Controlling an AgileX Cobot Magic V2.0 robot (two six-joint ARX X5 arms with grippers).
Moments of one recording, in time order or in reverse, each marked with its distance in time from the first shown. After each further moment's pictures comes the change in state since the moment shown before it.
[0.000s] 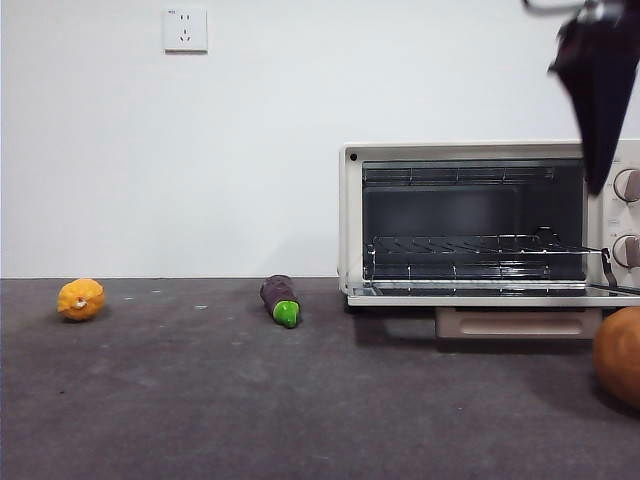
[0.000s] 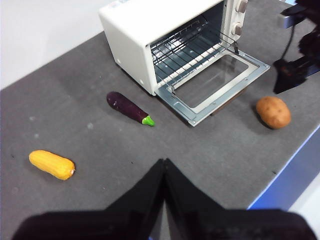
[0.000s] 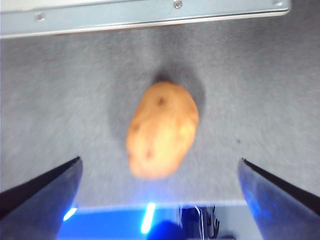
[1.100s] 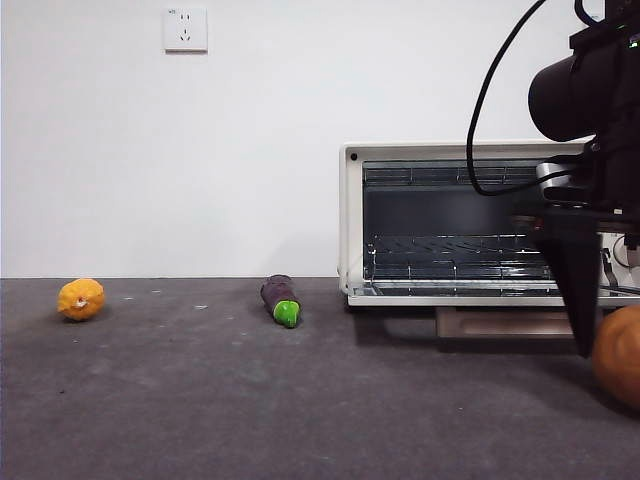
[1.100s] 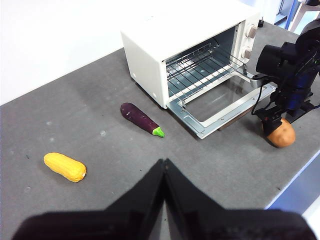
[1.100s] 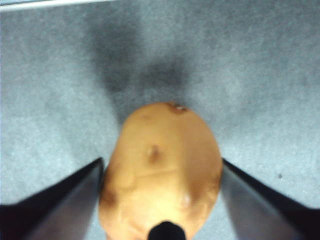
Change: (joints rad) left arm 0.000 -0.070 -0.001 0.001 -0.043 -0.028; right arm 0.003 0.315 -0.053 0.146 -0.050 0.008
